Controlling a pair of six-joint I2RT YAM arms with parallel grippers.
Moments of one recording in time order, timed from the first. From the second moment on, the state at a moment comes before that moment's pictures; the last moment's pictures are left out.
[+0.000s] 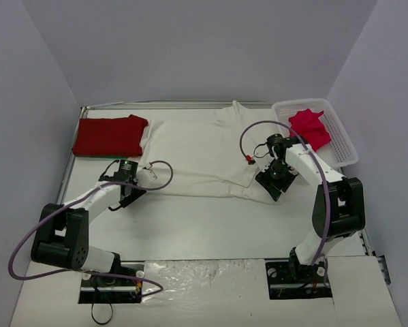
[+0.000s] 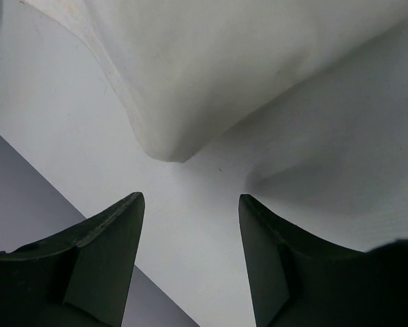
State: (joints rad) left arm -0.21 1.39 0.70 -0.41 -0.27 0.75; right arm 0.20 1.63 1.17 -1.10 -0.03 -0.57
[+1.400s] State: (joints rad) left arm -0.19 1.50 0.72 -0.31 -0.22 0.72; right arm 0.20 1.78 1.10 -0.98 0.03 -0.55
